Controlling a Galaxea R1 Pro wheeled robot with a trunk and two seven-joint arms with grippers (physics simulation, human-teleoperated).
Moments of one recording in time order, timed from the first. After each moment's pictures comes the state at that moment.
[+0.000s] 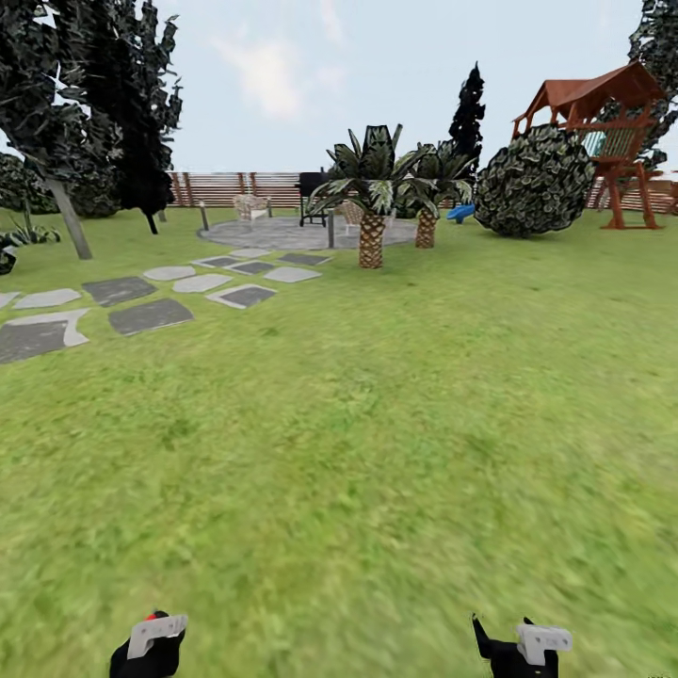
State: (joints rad) left arm -0.25 -0.01 0.64 -0.56 -0.38 -0.30 -0.22; right arm -0.20 0.06 -0.72 -0.65 0.42 -0.44 0.37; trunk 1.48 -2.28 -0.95
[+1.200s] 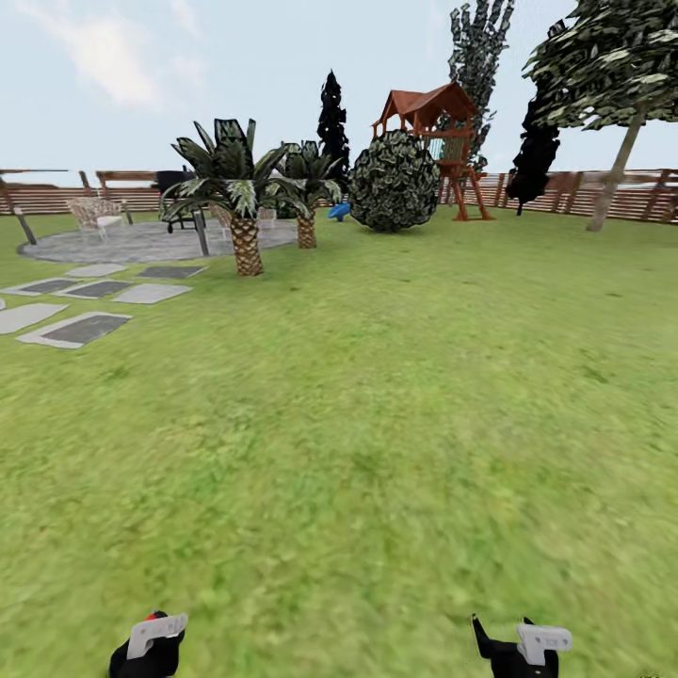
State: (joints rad) left arm -0.25 -0.01 0.64 -0.56 -0.38 -0.30 -0.22; right arm -0.20 0.06 -0.72 -0.65 0.42 -0.44 0.37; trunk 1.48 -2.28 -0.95
